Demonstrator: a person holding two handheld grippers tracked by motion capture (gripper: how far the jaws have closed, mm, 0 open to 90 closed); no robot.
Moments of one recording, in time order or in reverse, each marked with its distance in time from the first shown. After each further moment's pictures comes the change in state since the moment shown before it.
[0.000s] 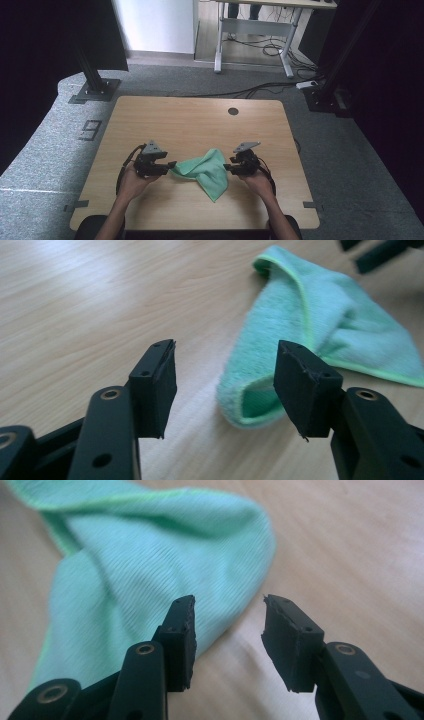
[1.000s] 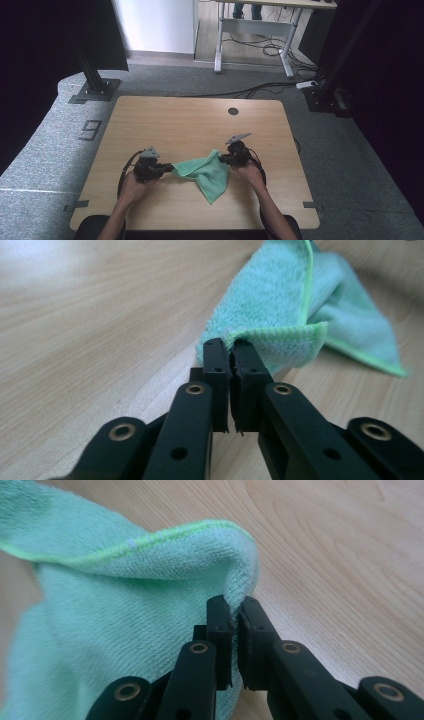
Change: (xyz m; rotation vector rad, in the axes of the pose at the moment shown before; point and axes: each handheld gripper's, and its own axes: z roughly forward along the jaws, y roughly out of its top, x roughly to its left) left arm 0.011 -0.020 0.009 0.007 -0.126 -0.076; right arm -0.008 0.022 0.027 0.032 0.088 0.042
